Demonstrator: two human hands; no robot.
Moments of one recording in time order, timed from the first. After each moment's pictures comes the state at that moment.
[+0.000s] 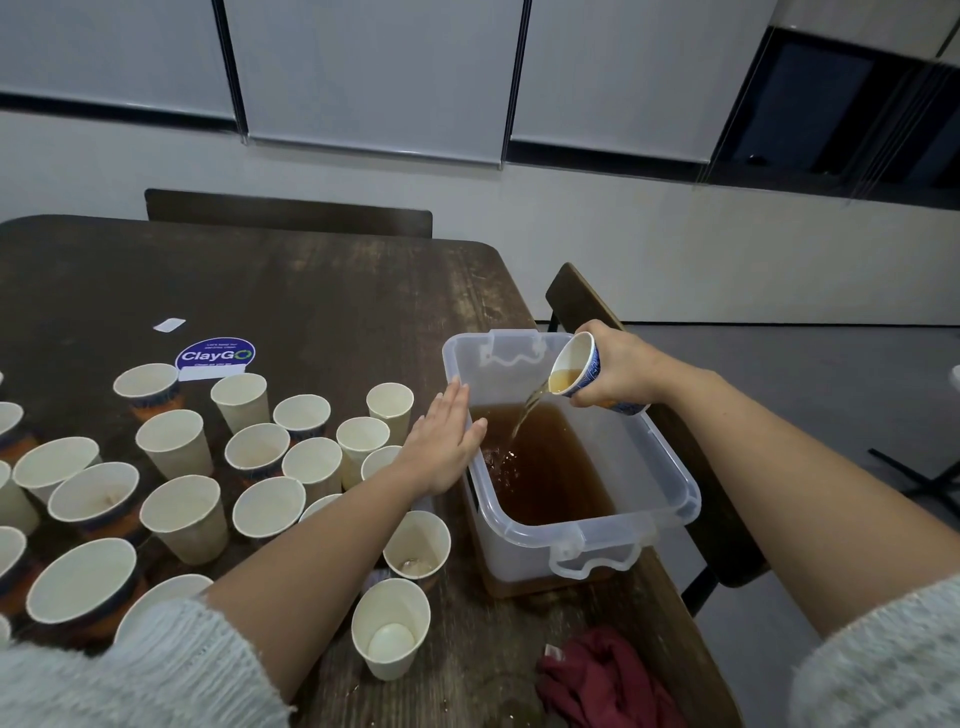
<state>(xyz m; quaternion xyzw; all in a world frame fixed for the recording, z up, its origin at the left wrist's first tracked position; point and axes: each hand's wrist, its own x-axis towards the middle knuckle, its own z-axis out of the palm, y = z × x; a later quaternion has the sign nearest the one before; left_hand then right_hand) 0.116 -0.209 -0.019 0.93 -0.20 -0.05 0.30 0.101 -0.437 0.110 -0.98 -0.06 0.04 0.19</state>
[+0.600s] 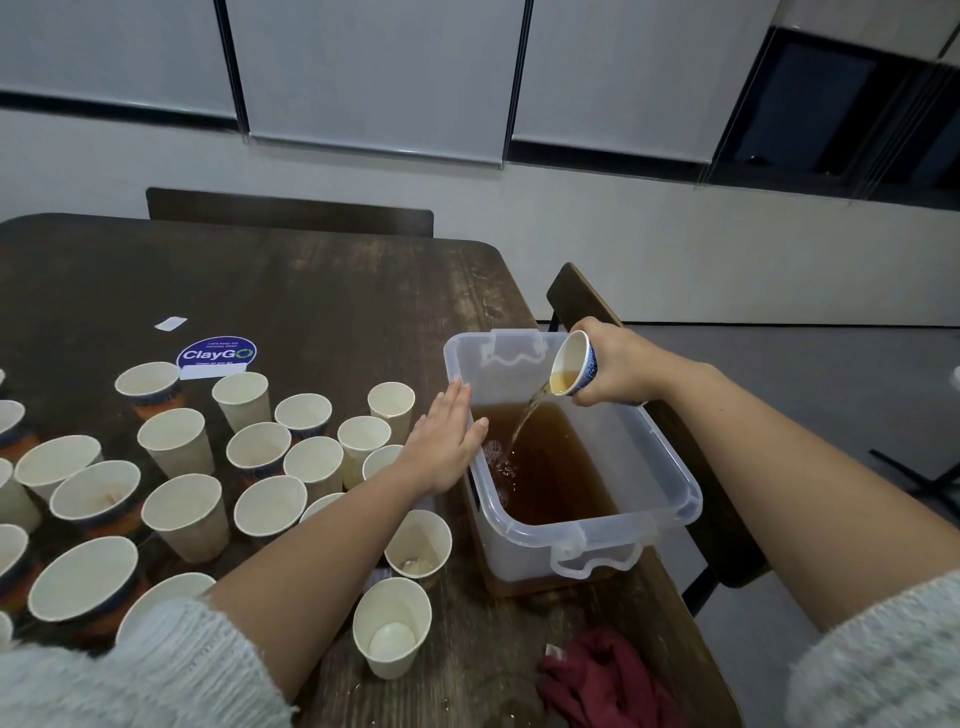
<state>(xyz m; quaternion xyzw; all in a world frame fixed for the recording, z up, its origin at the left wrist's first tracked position) 0.115 -0.208 -0.018 0.93 -0.20 -0.05 0.30 0.102 -0.432 0.113 -0.98 -0.08 0.03 0.16</state>
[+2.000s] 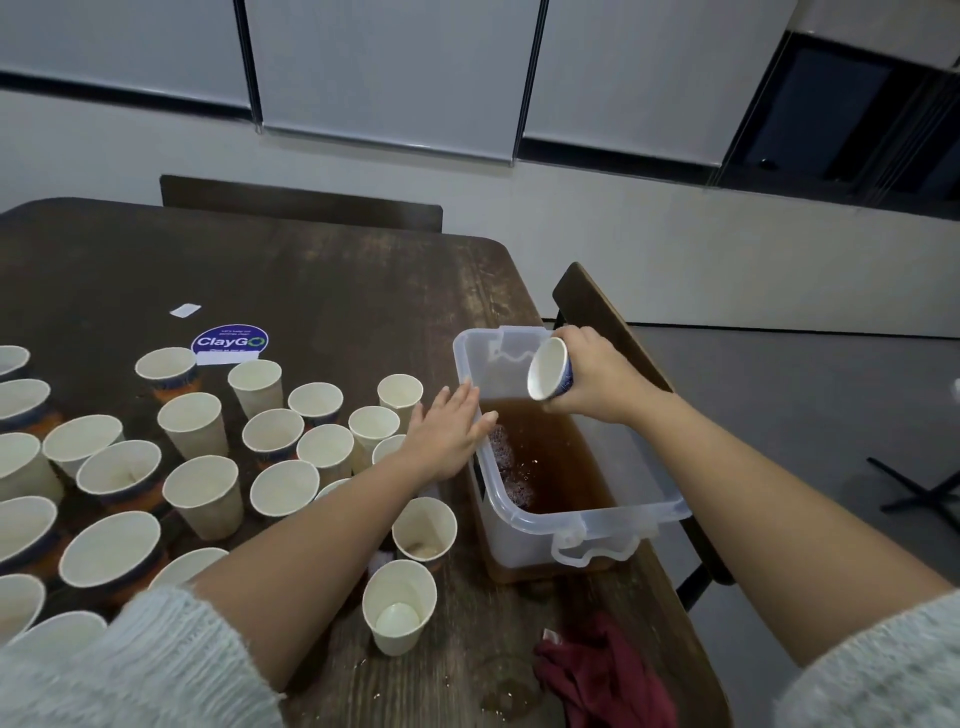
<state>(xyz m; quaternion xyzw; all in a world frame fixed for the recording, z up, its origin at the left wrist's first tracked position) 0.107 -0.204 0.001 0.95 -0.19 -0.08 0.23 0.095 -0.401 0.089 -0.99 -0.10 -0.07 0.10</state>
